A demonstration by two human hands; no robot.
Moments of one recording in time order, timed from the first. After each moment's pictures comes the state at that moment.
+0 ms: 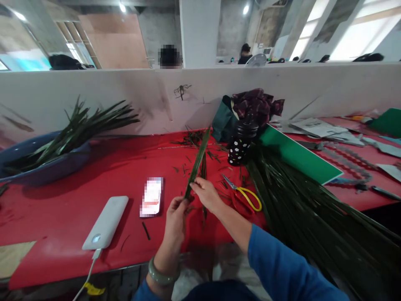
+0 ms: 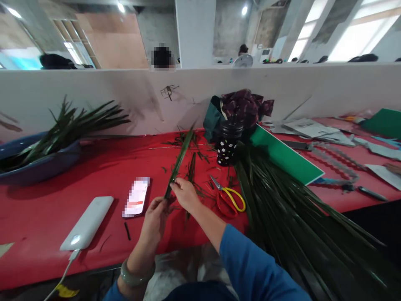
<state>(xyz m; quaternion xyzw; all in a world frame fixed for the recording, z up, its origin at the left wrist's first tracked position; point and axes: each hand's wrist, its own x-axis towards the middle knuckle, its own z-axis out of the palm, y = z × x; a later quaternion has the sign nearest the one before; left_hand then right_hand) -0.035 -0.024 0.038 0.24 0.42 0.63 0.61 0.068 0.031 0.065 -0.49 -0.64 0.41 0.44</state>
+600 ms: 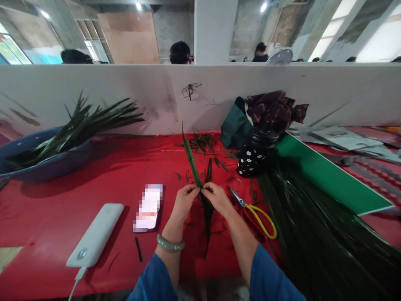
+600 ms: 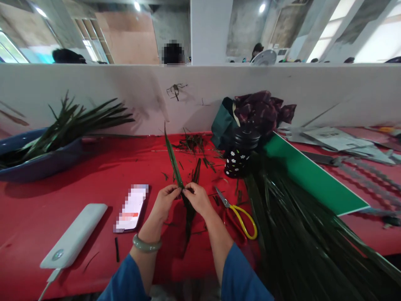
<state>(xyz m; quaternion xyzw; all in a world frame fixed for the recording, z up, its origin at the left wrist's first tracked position) -0.024 0.077 0.027 0.44 0.47 0.53 0.55 0.104 0.085 0.030 -0.49 -0.64 0.43 0.41</state>
